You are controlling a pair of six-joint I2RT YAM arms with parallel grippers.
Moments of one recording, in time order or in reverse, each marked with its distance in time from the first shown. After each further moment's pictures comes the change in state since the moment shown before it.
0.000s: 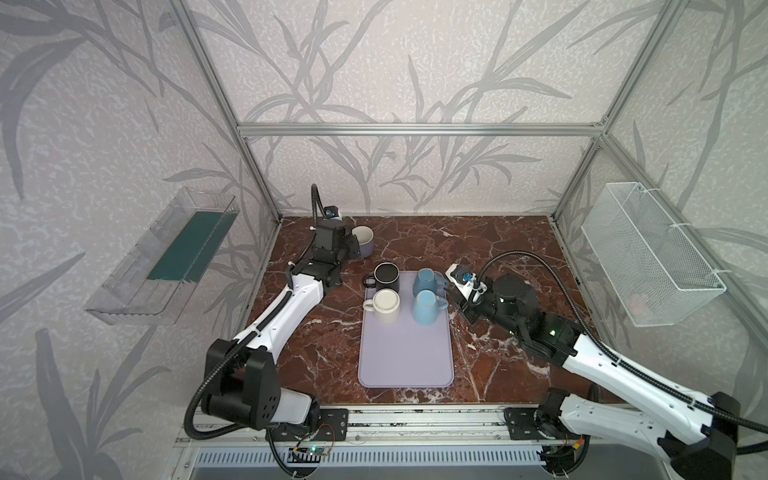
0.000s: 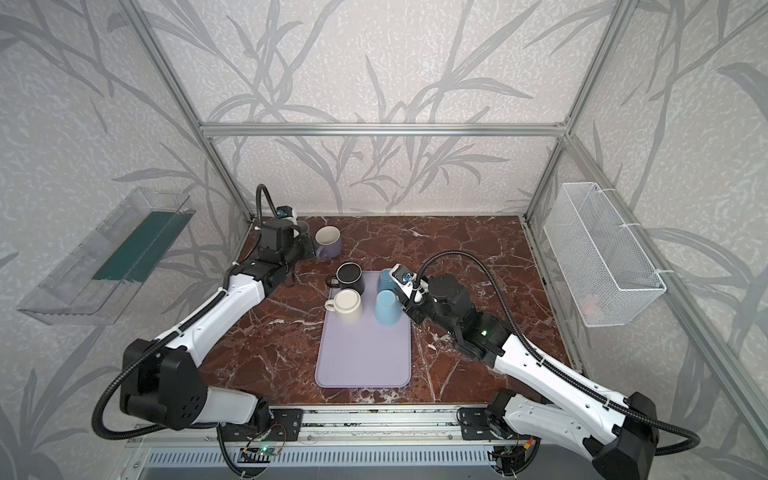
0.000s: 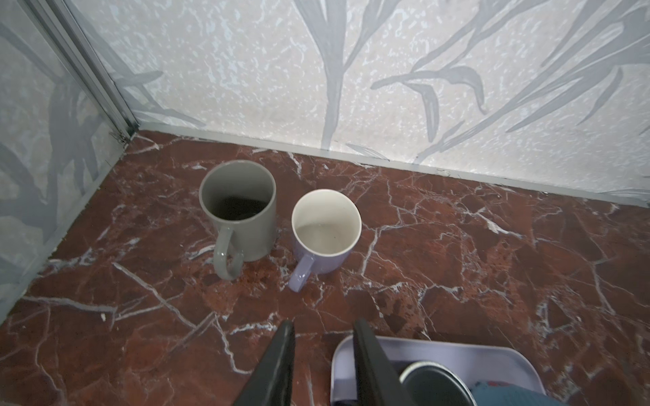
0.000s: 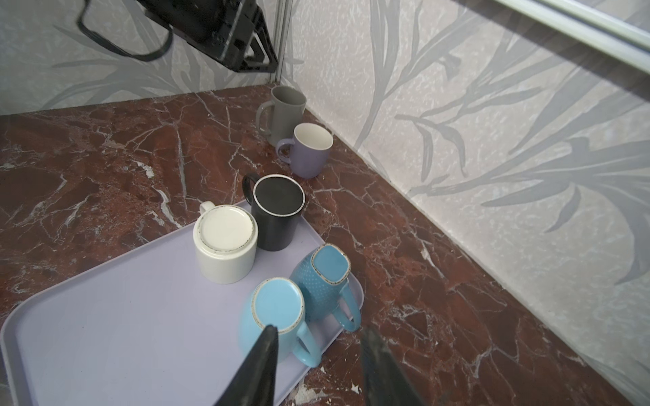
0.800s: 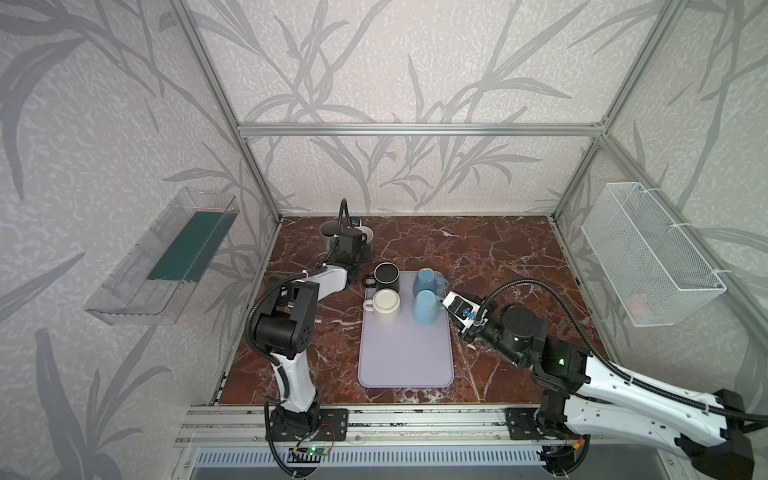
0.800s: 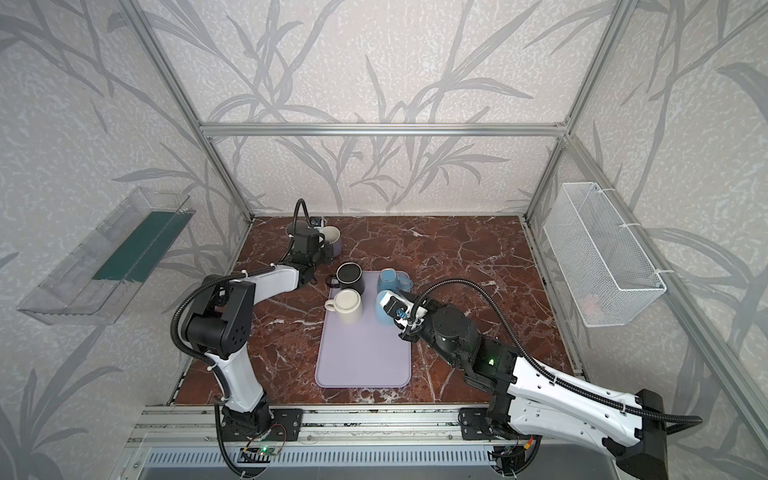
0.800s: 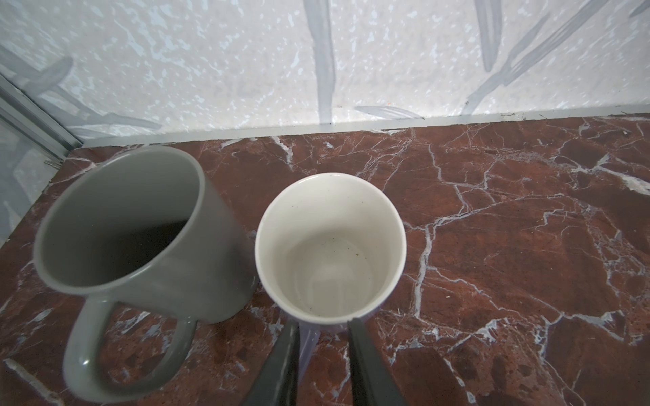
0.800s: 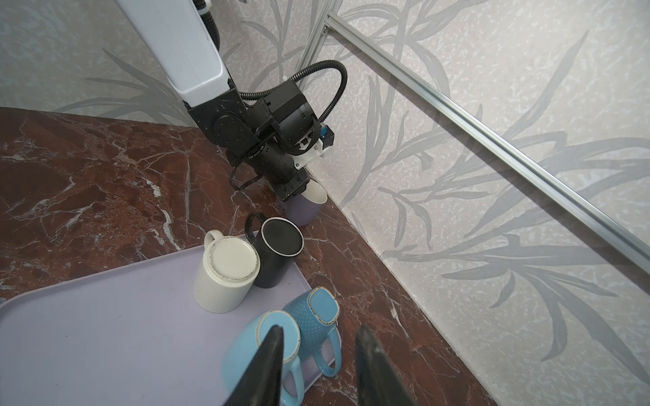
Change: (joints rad) left arm 0.005 0.459 0.009 0.457 -0.045 0.249; right arm 0.266 -0.163 -0.150 0.209 0.254 -0.212
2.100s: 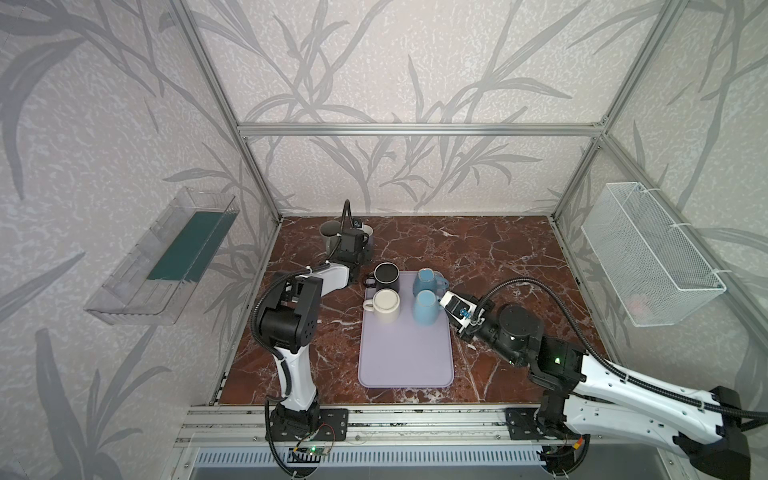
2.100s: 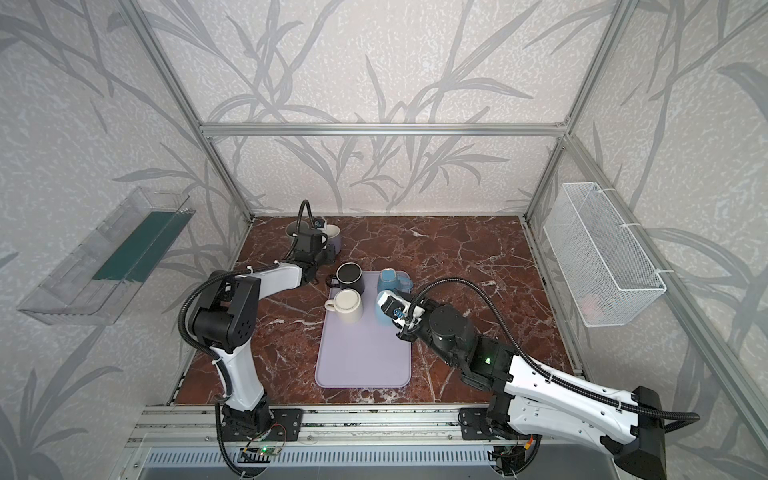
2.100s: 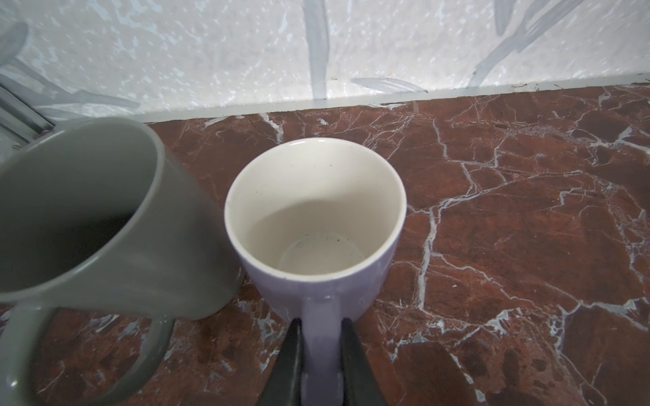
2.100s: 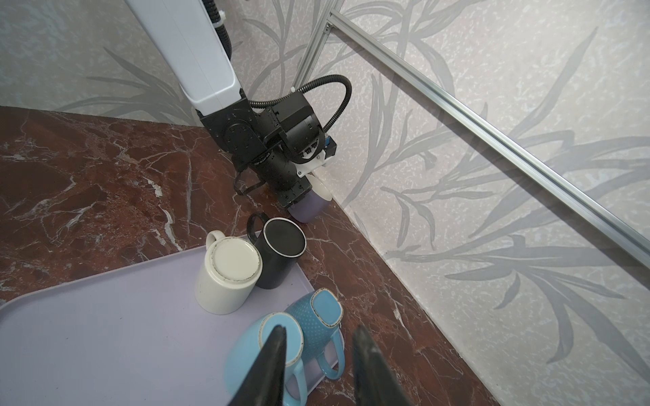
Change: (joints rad) left arm 0.001 0.072 0.042 -0.029 0.018 0.003; right arm 0.005 0.019 0.000 0.018 -0.002 0.003
